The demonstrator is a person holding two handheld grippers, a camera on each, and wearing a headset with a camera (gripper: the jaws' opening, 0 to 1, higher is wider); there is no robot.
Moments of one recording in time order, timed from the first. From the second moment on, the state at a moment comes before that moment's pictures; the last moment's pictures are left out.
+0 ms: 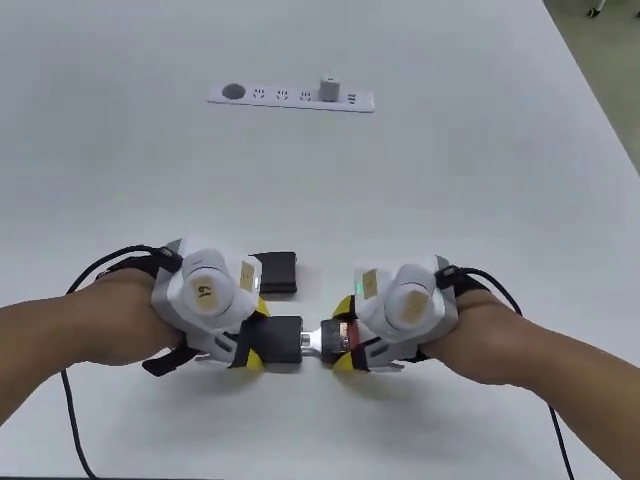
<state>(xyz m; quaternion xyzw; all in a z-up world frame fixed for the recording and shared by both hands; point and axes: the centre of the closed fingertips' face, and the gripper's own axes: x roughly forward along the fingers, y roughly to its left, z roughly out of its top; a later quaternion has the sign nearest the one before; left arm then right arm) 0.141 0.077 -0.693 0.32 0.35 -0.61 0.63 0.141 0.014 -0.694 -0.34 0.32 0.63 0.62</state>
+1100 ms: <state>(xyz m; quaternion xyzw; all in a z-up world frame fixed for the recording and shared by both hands) 0.140 0.079 -0.693 0.30 0.34 -0.61 0.65 0.141 0.025 -0.689 -0.32 0.31 0.64 0.63</state>
